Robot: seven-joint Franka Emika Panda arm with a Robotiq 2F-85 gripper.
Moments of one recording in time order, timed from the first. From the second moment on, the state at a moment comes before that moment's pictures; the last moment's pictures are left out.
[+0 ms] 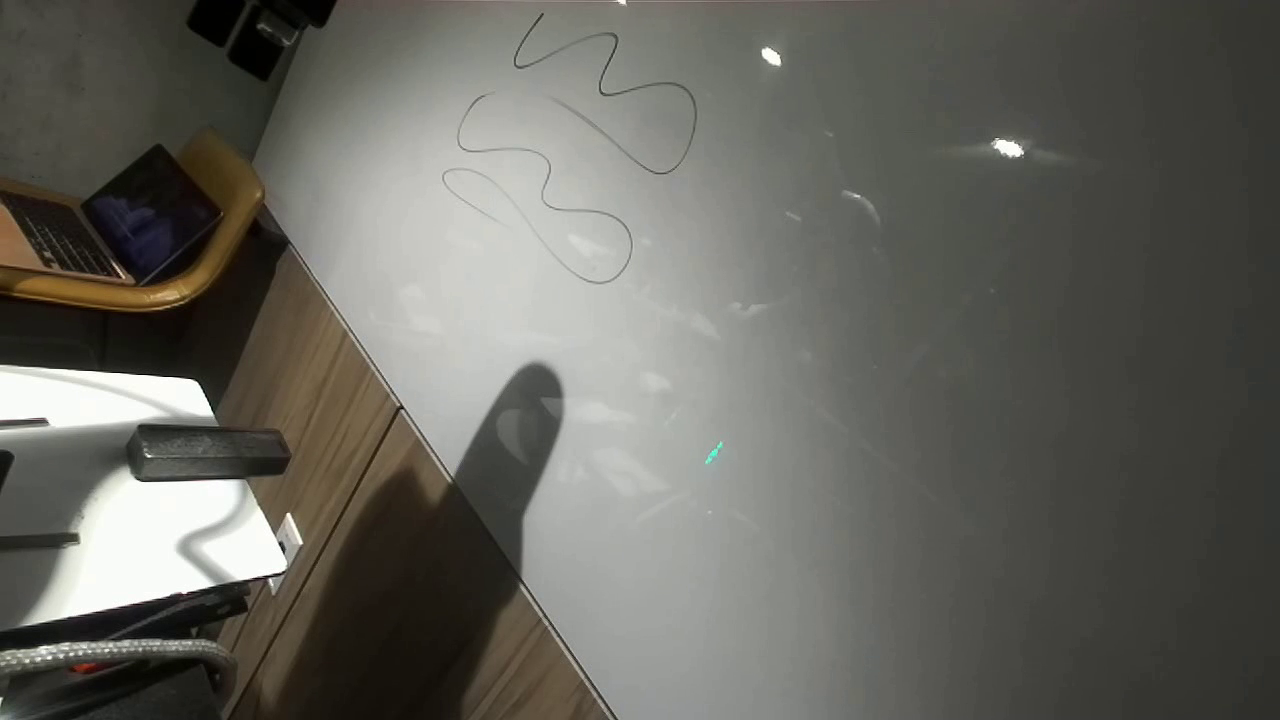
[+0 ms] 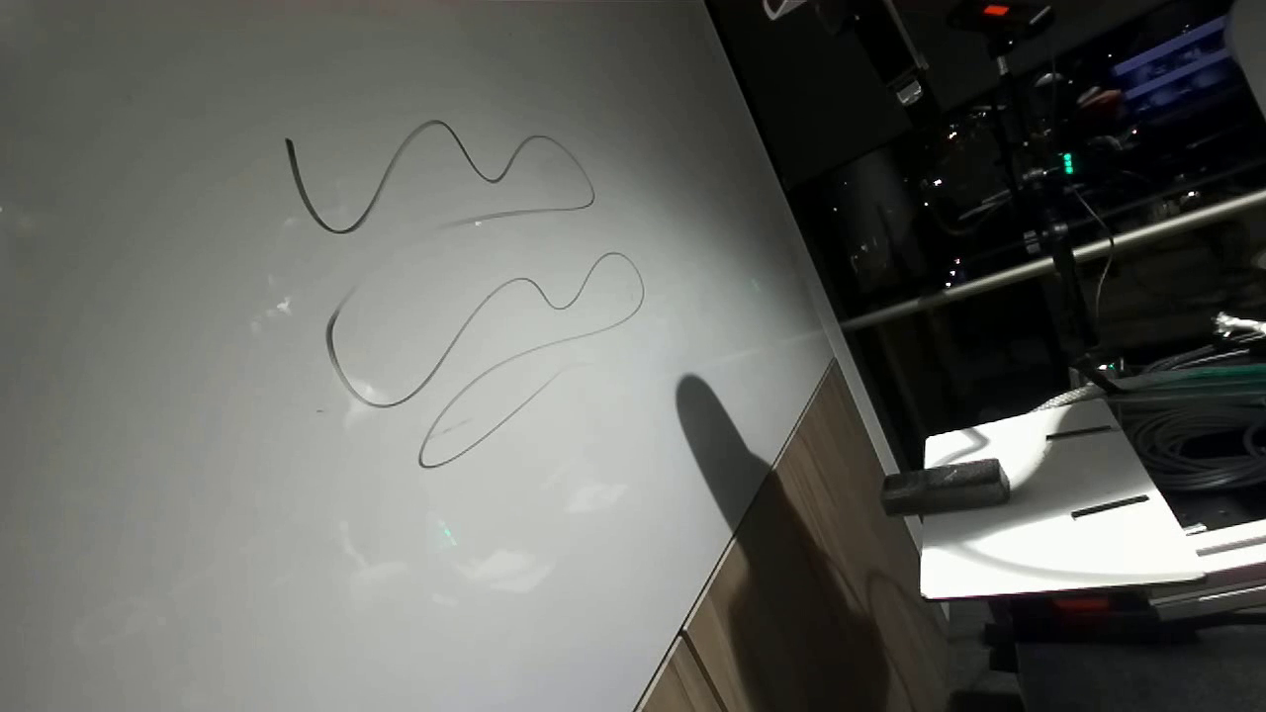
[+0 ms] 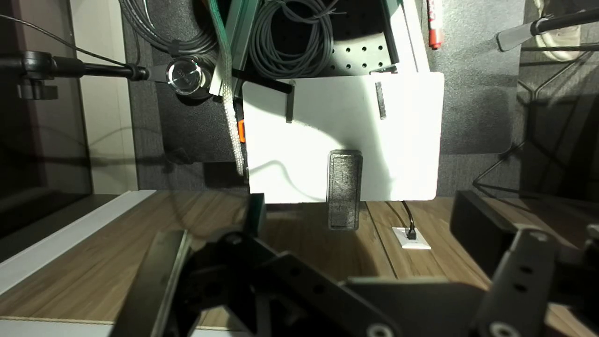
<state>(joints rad) 0.01 -0.83 0.05 -2.47 -0.03 1.52 0.04</state>
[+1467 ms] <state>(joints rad) 0.01 -0.83 0.05 -2.47 -0.03 1.52 0.04</state>
